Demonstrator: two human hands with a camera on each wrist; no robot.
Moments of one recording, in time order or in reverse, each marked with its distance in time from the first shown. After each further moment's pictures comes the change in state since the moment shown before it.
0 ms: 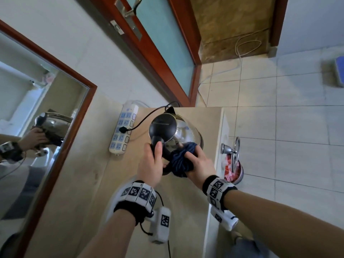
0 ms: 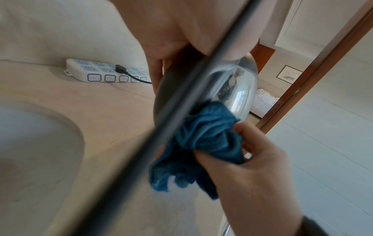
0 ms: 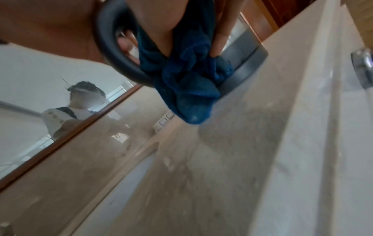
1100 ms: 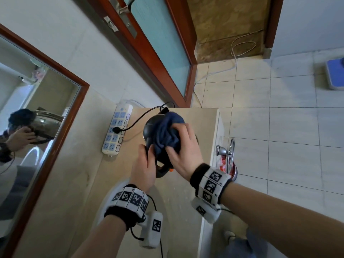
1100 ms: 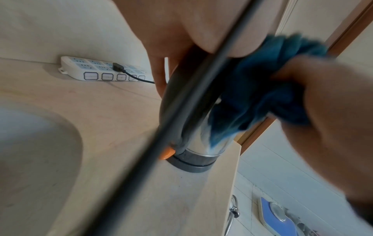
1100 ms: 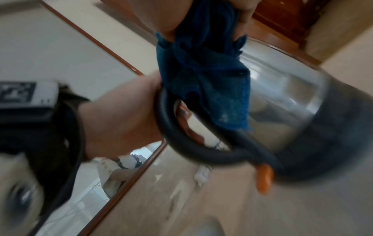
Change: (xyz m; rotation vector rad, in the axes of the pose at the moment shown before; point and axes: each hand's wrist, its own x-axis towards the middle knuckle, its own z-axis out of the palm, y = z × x) left_hand 0.001 0.000 0.001 -0.023 0.049 0.102; right_hand 0.032 -0.058 -0.050 0.421 0.337 -0.081
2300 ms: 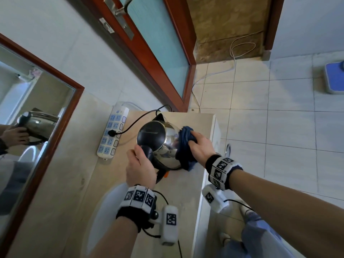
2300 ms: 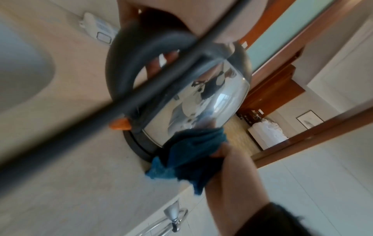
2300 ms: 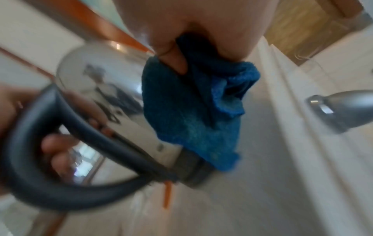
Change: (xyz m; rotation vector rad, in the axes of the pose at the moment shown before) left_hand 0.015 0.027 0.025 -0.107 0.342 -0.364; right_hand 0.043 0.064 -0.039 -0.034 -0.313 0.564
